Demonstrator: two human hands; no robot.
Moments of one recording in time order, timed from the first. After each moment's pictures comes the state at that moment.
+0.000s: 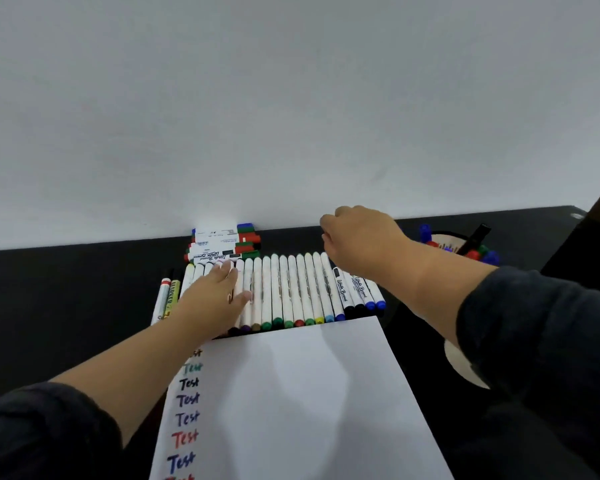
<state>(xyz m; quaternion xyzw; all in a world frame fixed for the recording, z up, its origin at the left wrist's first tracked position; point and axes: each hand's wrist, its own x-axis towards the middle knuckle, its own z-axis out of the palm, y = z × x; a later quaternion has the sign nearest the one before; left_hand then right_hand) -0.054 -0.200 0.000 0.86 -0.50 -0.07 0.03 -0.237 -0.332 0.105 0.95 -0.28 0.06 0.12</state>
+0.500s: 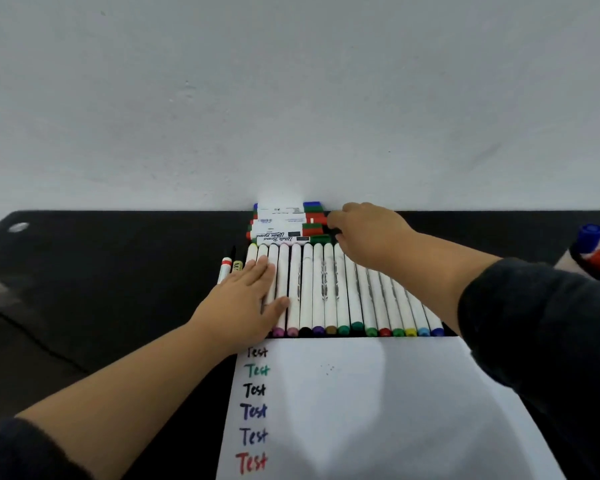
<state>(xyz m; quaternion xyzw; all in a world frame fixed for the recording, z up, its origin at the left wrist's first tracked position) -0.009 -0.163 -0.024 0.86 -0.51 -0.07 0.04 -0.114 -0.345 0.039 0.98 -0.21 0.03 0.05</state>
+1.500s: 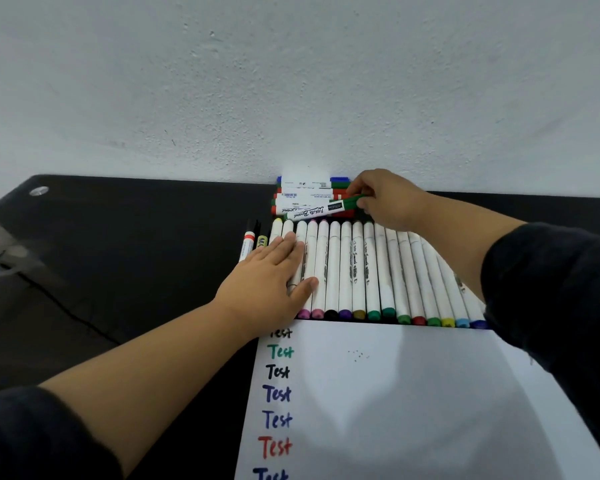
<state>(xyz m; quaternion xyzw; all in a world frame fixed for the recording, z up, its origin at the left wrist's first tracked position) -0.009 -0.160 -0.031 0.85 -0.52 -0.06 0.06 -0.076 -0.373 0.020 0.94 -0.25 0.07 -0.22</state>
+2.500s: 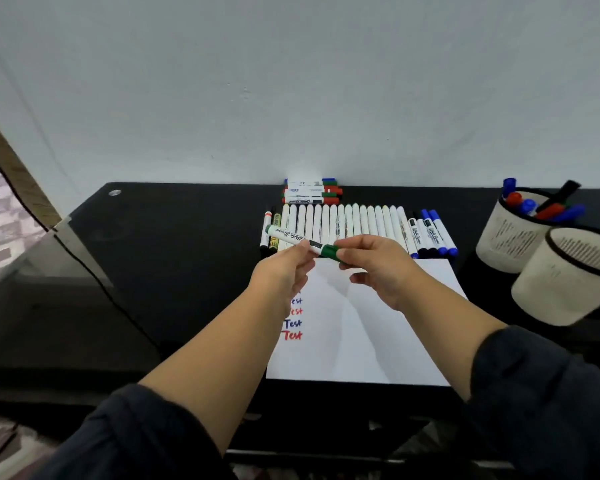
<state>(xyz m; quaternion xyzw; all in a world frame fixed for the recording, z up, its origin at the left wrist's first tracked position) -0.133 -0.079 0.031 0.63 -0.01 -0.40 0.67 -0.235 -0.185 0.040 0.66 -0.32 0.17 -0.66</state>
